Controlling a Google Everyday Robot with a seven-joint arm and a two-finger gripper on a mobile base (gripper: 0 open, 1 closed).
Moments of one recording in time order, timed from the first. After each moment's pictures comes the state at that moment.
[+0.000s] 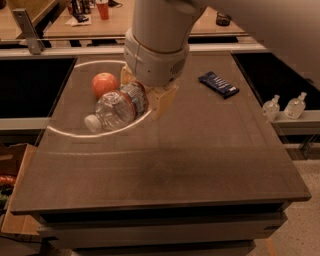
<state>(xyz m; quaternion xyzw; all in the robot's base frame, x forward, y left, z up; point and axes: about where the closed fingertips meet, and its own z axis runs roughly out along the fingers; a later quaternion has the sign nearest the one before) 0.471 0.021 0.947 -0.92 0.36 -0.04 0.14</state>
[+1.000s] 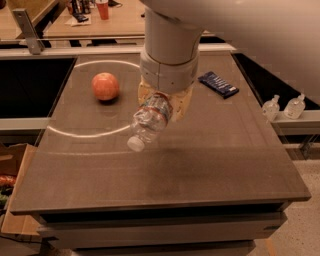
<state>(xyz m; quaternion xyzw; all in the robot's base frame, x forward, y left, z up) 0.484 -0.015 0.922 -0.97 0.22 -0.09 0.05</state>
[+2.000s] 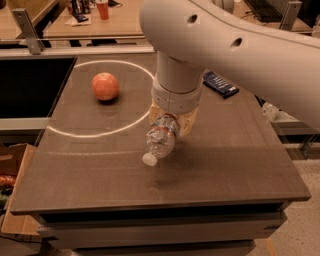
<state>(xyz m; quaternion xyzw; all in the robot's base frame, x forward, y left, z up) 0.496 -0.036 0.862 -0.97 0.21 -0.09 0.04</state>
